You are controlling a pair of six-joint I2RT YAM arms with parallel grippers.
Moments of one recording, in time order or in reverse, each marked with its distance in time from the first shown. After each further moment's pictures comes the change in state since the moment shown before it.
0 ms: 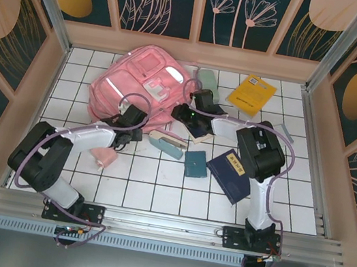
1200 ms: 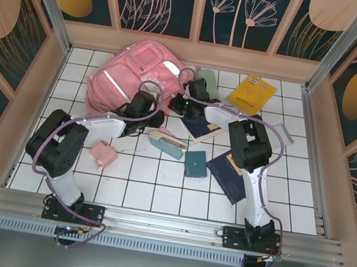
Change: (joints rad) left arm -0.003 0.184 0.154 0.308 0.330 0.112; right arm -0.006 0.187 0.321 -0.159 -0.043 -0.019
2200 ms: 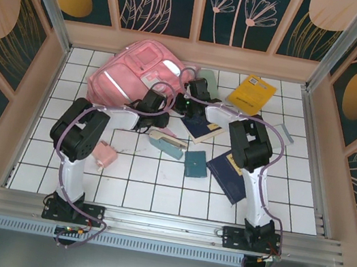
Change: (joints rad) left arm 0.000 0.226 0.186 -0.093 -0.031 0.125; right arm -0.007 0.000 0.000 0.000 0.001 0.001
